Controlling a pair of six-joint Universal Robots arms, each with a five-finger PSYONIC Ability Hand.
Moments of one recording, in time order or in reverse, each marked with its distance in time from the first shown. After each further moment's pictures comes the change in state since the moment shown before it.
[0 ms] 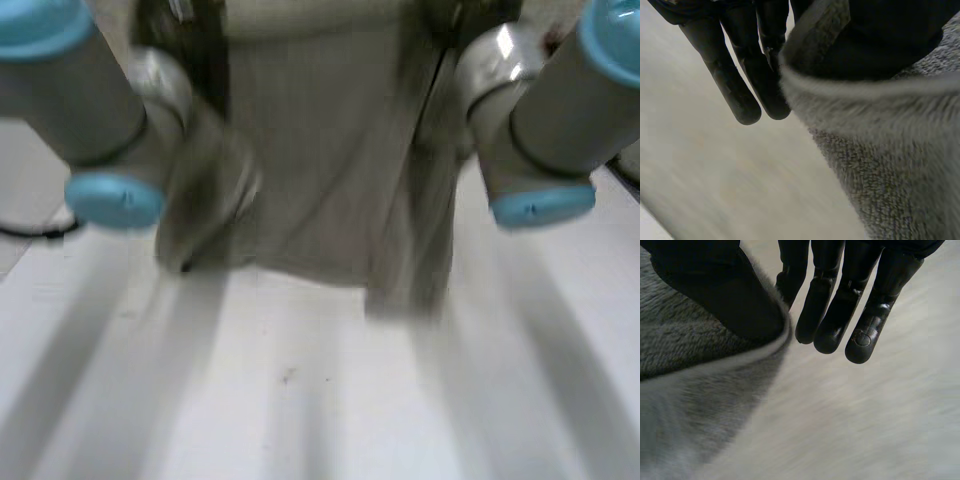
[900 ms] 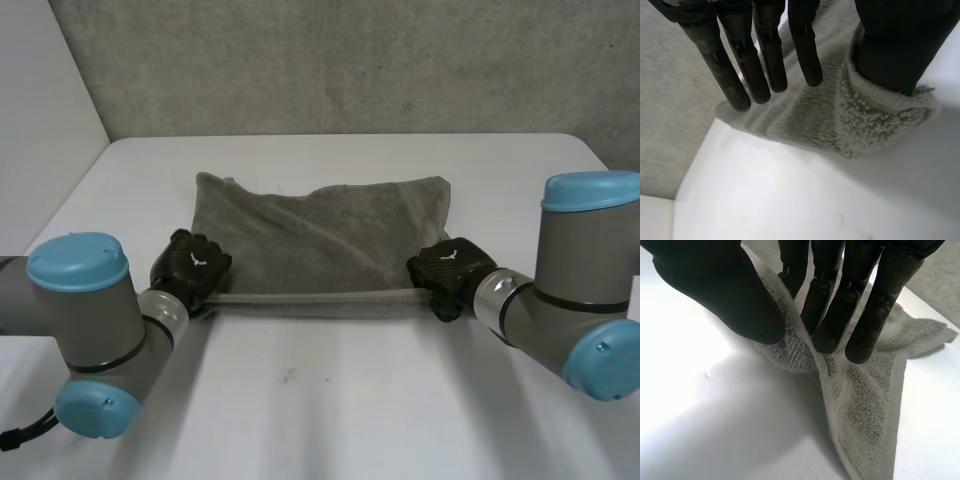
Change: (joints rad) left arm 0.101 0.081 -0.953 0.261 0.123 0.236; right arm -0.148 0.024 0.552 0.425 -0.250 0.261; left_hand -0.573 -0.593 -0.586 -0.589 -0.576; right_hand 0.000 0.000 0.000 0.000 0.007
